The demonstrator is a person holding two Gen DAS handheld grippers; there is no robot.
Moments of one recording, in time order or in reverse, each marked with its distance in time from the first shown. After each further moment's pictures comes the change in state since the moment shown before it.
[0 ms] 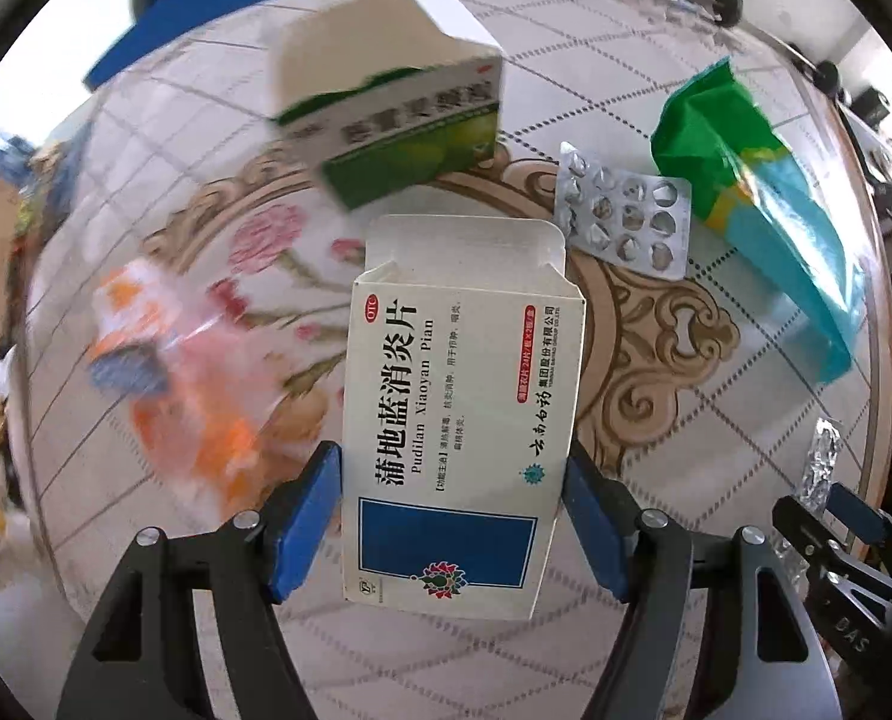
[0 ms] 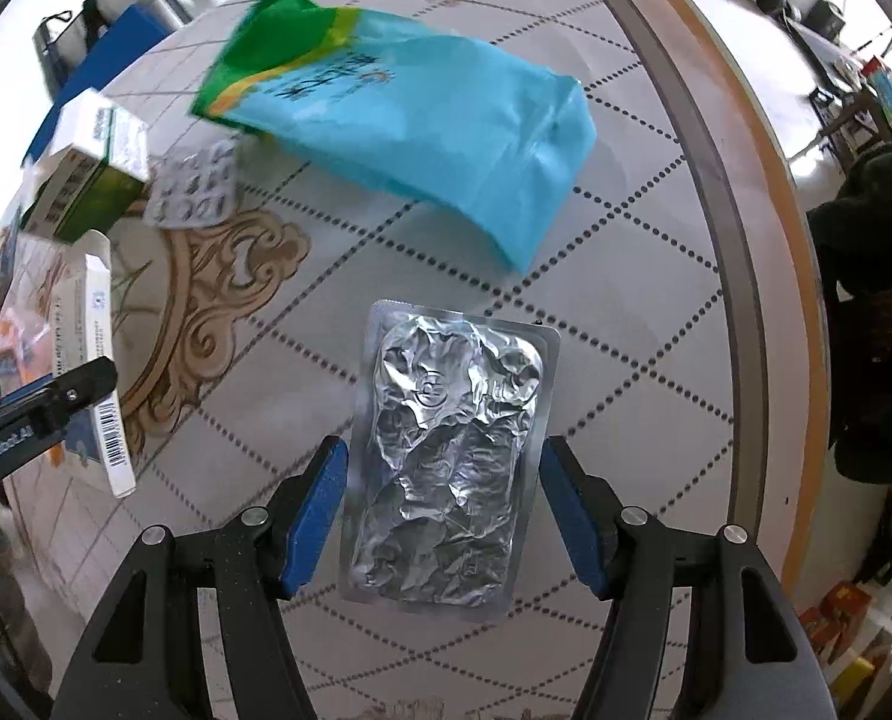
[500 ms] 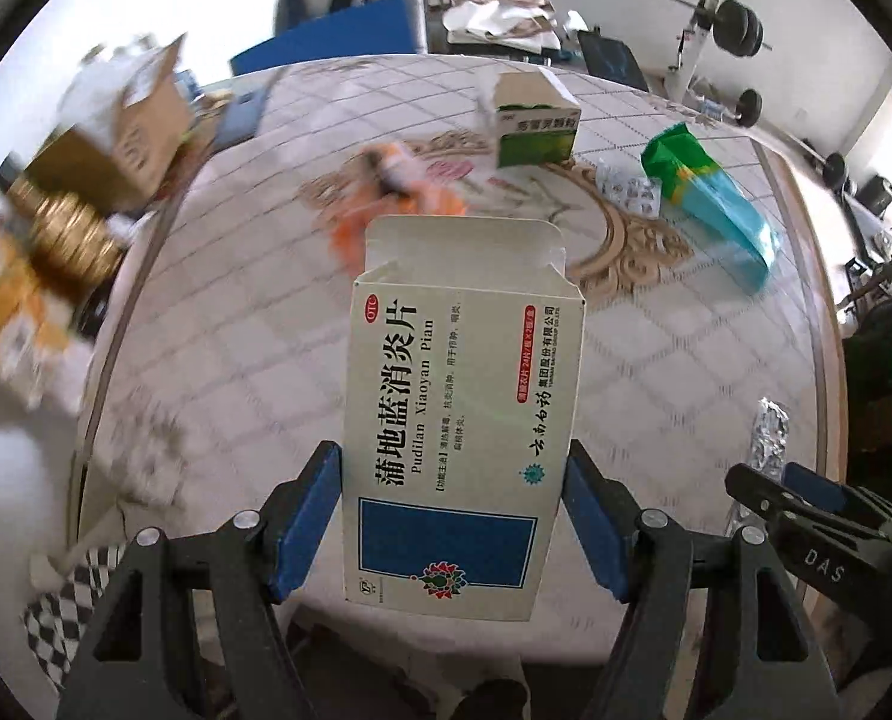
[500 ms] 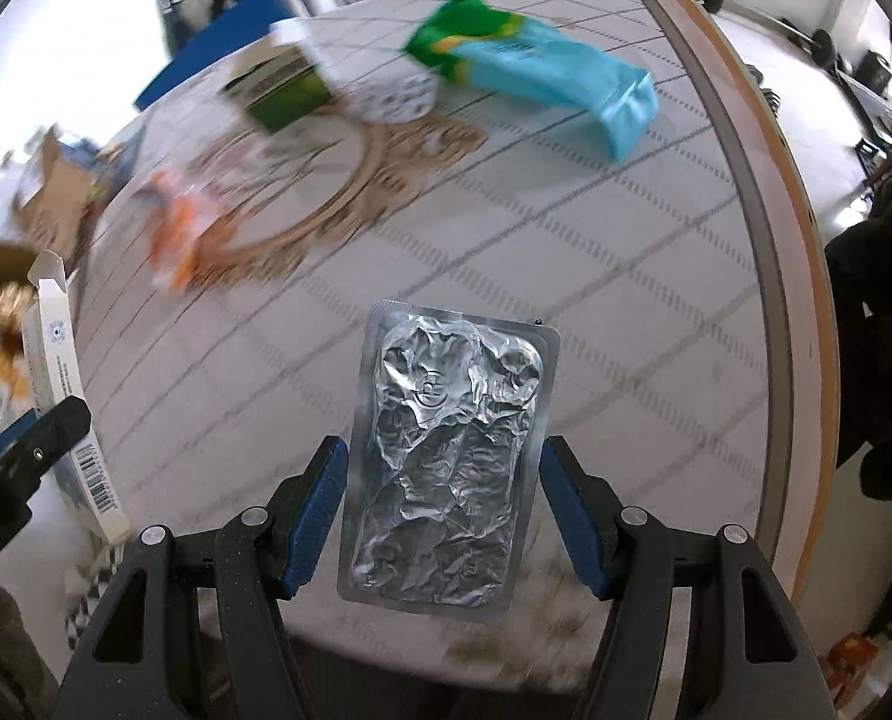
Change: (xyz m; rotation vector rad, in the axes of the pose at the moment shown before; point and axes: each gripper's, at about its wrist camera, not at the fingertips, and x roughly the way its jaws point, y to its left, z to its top) left arm -0.099 0.099 -0.205 -0.152 -0.222 0.002; right arm -0.056 0.048 -0.153 -0.129 -0.089 0.124
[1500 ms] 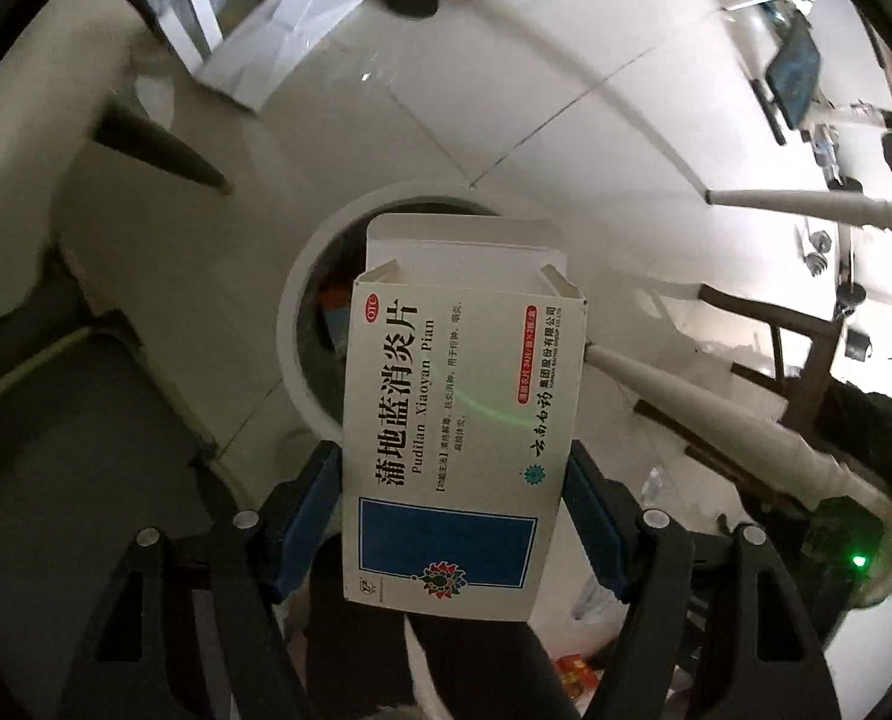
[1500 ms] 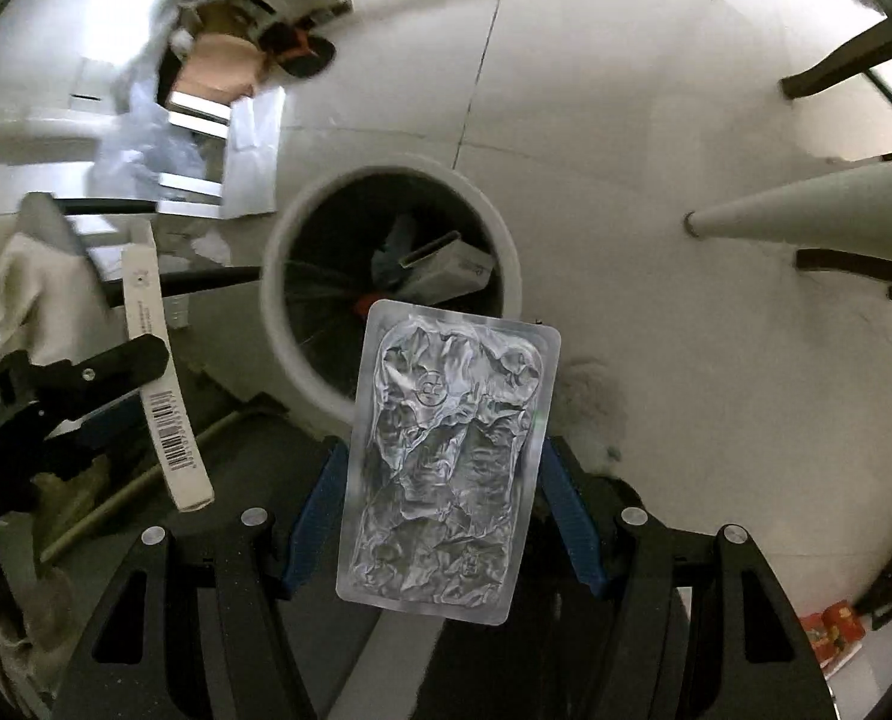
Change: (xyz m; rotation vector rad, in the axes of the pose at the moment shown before) left arm 0.395 0.141 -0.345 -0.604 0.530 -0.358; right arm 0.393 0.002 -0.312 -0.128 0.455 -0.036
